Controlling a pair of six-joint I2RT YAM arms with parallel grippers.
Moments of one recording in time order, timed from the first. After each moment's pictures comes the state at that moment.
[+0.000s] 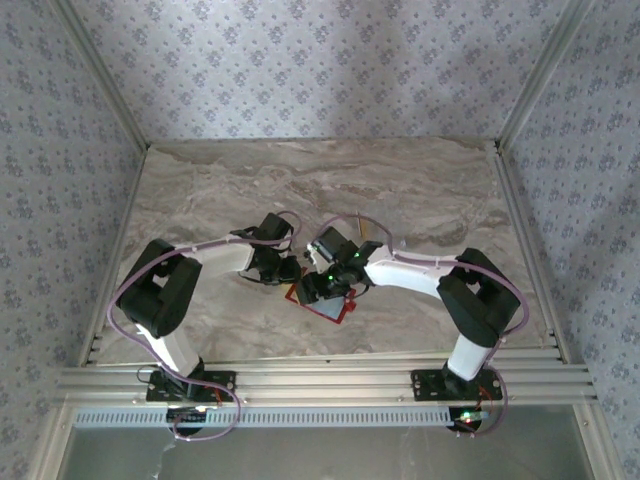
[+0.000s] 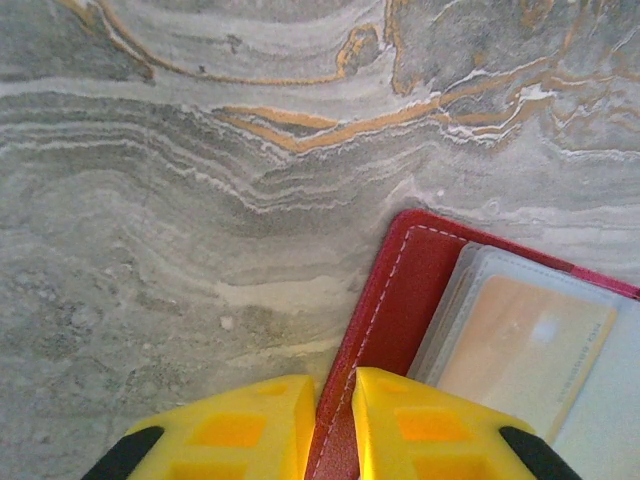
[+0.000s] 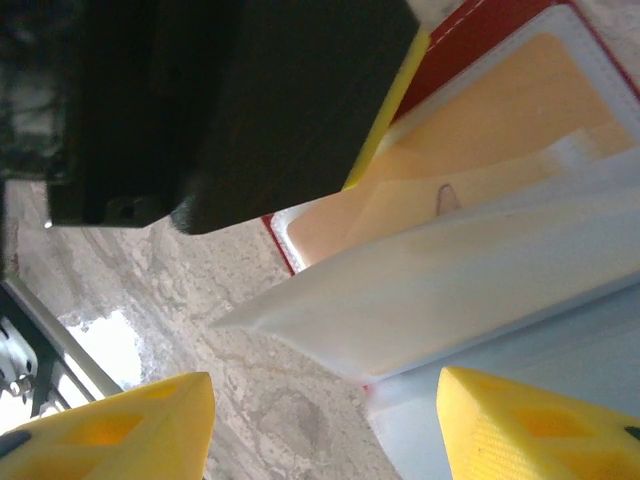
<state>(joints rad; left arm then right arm) -0.60 1.75 0.93 -0.42 0.30 -0.57 0.86 1.72 1.04 -0.41 -0.36 0.51</state>
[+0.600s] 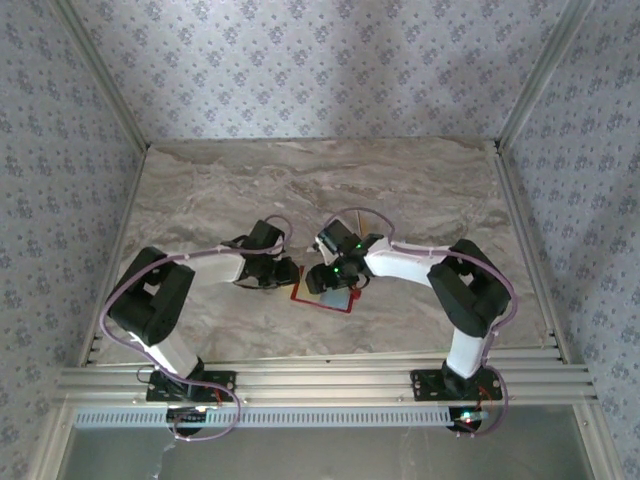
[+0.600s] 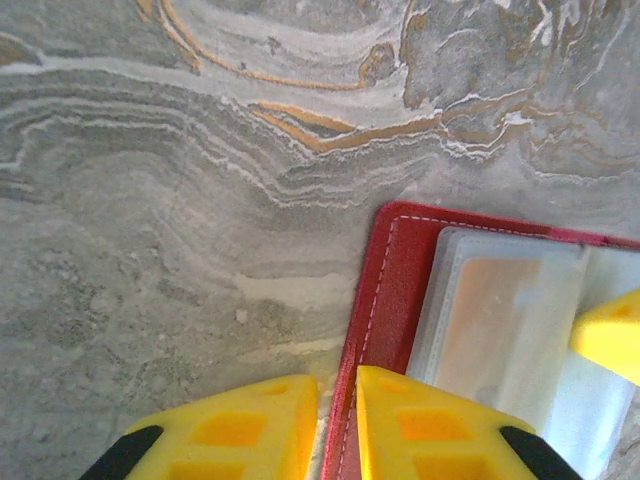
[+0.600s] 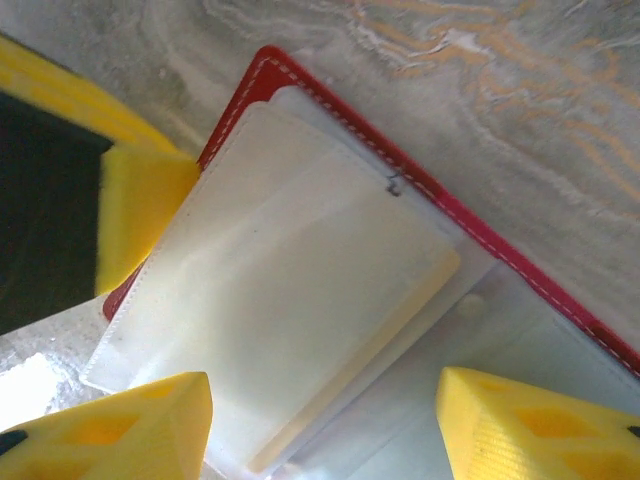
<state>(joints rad) -0.58 1.68 0.78 -0.21 0.34 -0.67 0.78 1.79 1.06 -0.42 -0.25 0.41</state>
